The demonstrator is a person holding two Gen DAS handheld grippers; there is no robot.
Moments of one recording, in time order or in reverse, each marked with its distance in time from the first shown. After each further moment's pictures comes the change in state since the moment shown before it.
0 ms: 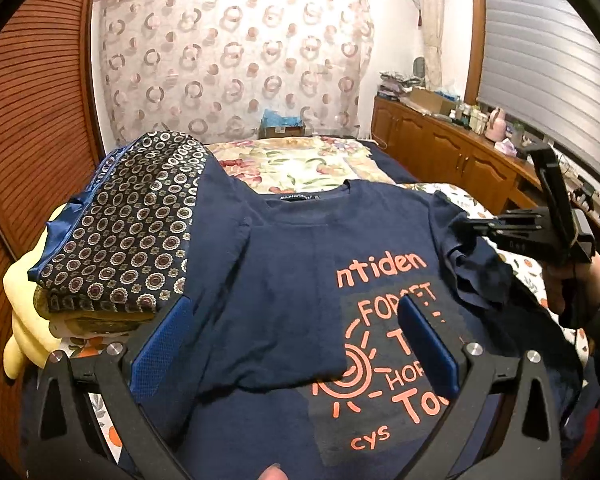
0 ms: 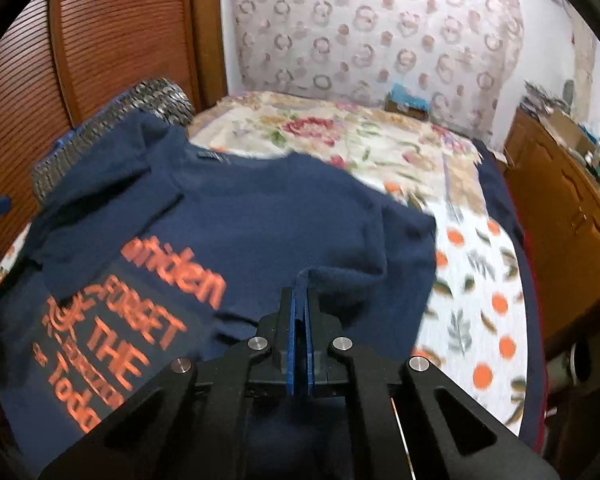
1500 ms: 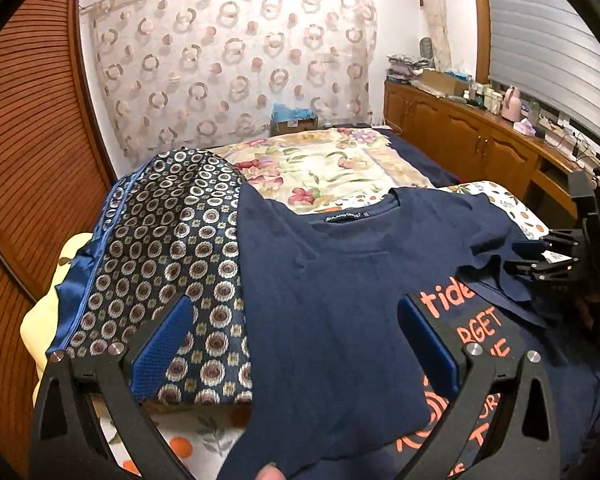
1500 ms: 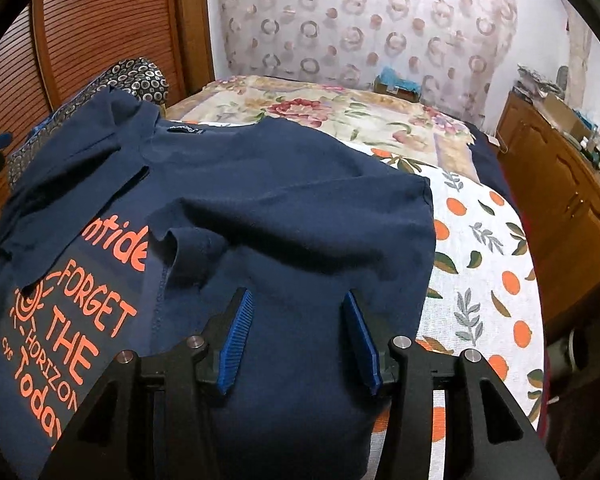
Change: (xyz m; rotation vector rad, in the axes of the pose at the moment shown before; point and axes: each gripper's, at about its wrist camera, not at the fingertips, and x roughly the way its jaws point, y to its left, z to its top) left arm 0.052 0.032 0.048 0.089 0.052 0.072; right arm 0.036 -0.013 -0.025 0.039 0.067 -0.036
